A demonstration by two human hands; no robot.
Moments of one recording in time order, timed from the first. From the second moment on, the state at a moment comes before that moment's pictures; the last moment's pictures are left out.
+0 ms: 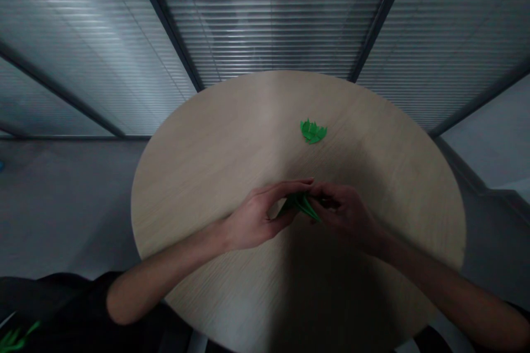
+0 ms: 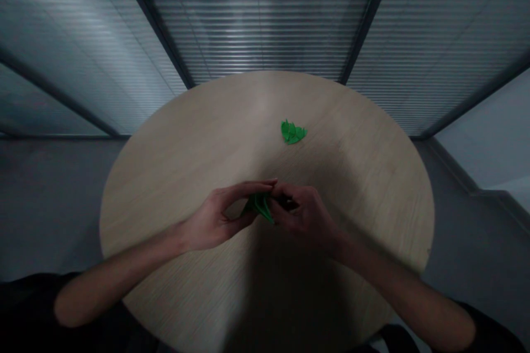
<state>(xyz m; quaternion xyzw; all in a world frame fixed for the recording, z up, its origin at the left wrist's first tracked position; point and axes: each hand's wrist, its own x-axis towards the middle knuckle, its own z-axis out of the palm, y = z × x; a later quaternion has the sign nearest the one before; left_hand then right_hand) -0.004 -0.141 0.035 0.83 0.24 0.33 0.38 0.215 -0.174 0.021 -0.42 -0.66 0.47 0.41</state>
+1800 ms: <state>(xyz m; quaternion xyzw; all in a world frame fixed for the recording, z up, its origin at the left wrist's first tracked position) -0.004 -0.137 0.035 0.79 0.33 0.45 0.25 0.217 -0.174 0.031 -0.50 -0.65 0.34 0.47</state>
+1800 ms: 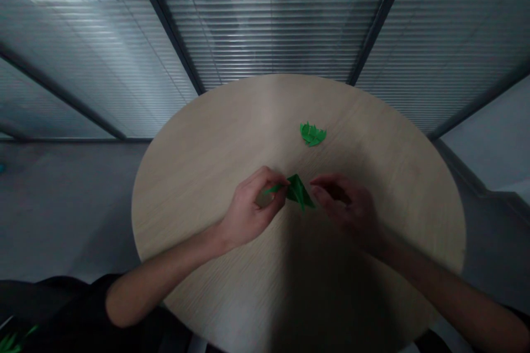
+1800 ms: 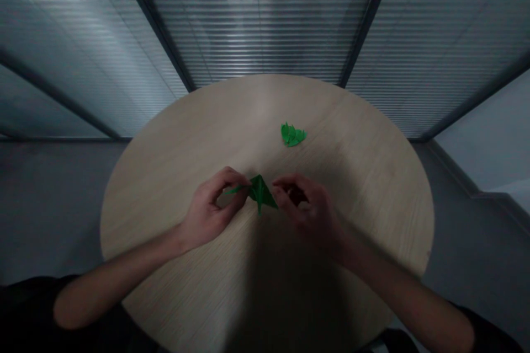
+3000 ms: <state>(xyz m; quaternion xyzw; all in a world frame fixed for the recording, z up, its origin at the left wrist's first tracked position) -0.007 -0.141 0.044 0.84 0.21 0.42 0.27 0.216 -0.171 0.034 -0.39 -0.53 0.60 0.45</state>
